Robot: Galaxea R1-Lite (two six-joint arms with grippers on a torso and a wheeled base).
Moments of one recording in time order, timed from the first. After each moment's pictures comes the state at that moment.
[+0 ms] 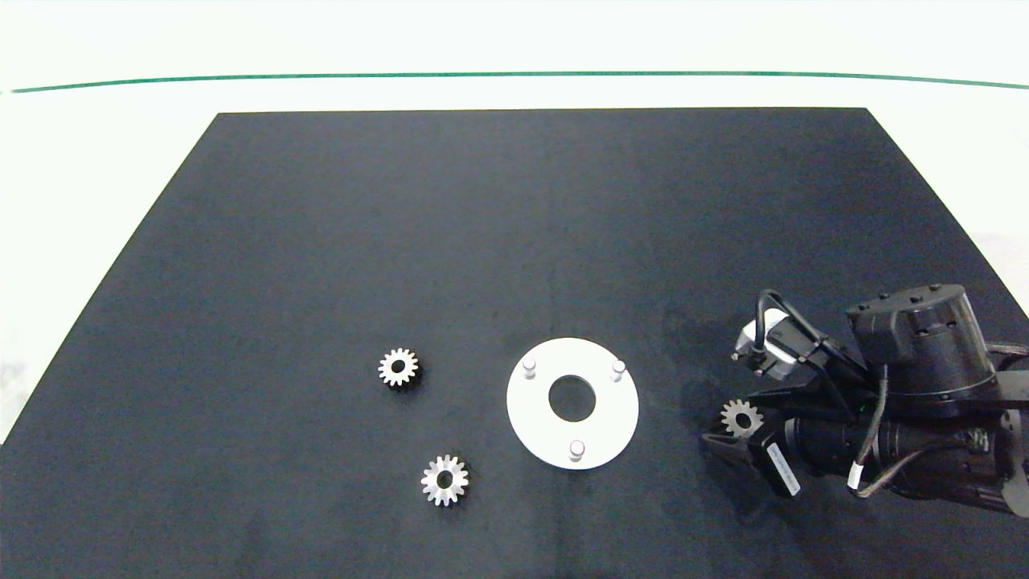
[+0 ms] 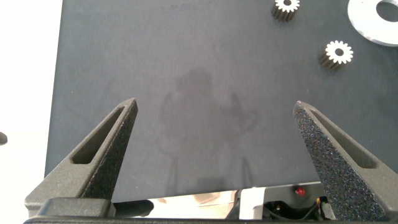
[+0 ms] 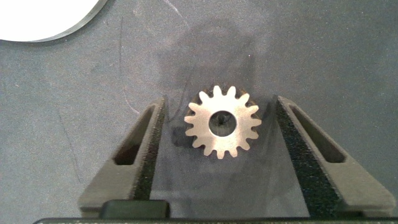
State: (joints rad) left arm -0.03 0.11 -0.55 0.57 -0.03 0.09; right arm 0.46 1.54 -0.72 -0.12 -0.09 -0.22
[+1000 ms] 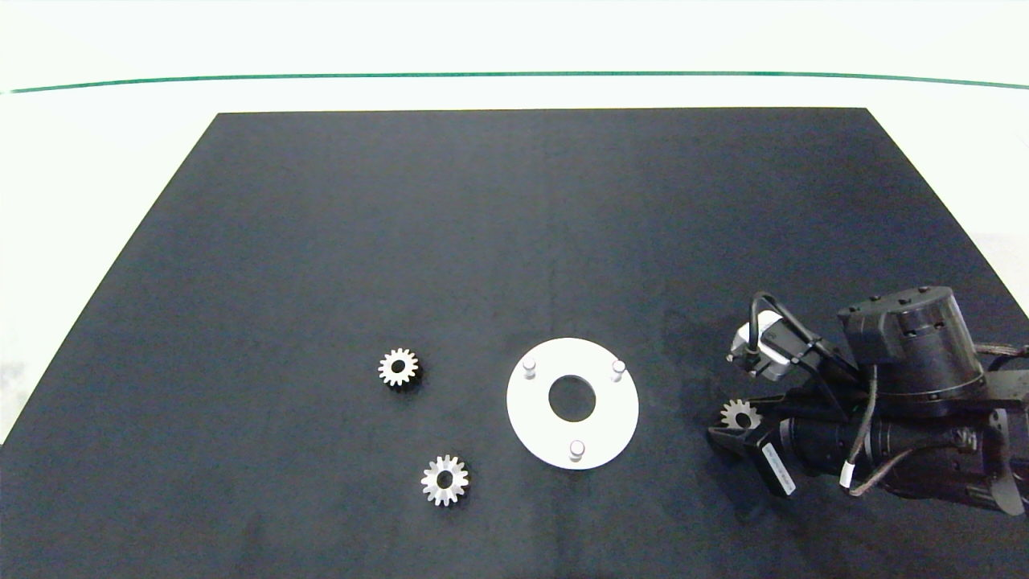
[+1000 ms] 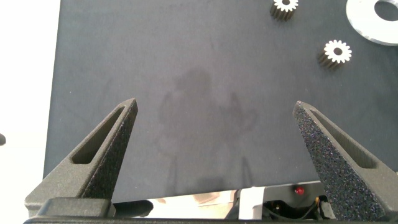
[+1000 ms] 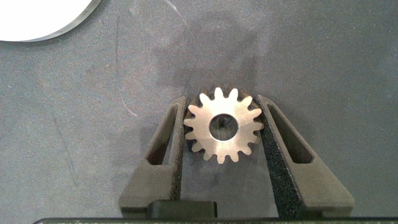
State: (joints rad) left arm -0.04 0.11 -0.55 0.57 -0.03 0.09; right arm 0.46 1.56 -0.72 -0.13 -0.09 -0.22
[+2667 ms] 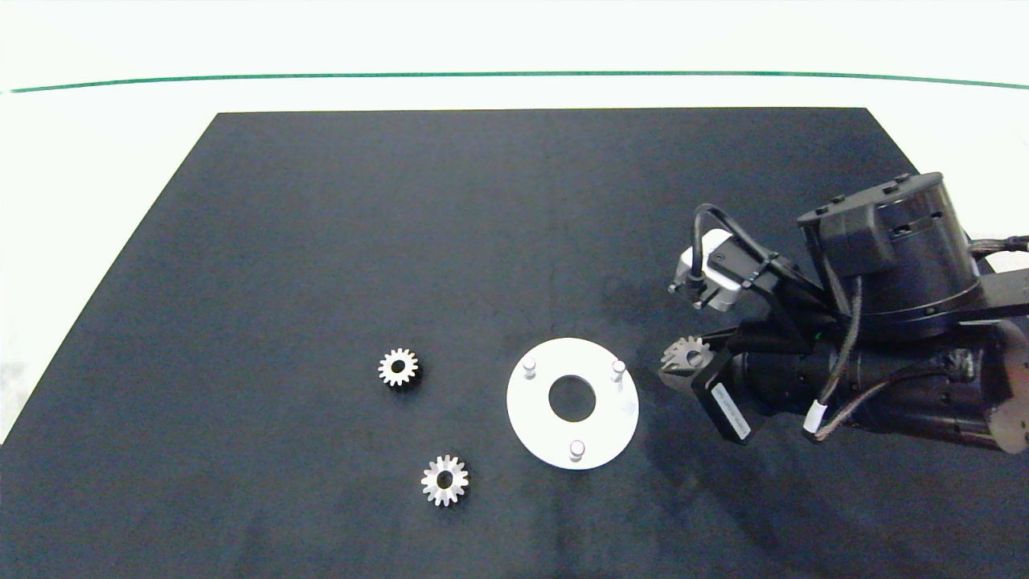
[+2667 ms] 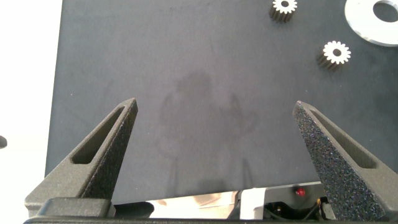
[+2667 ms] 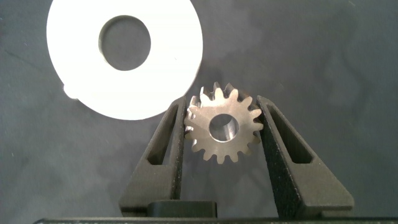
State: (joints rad) left arm -0.03 0.11 -0.55 0.57 -0.03 0.10; right arm 0.68 1.59 -1.09 0.13 -0.25 -0.22
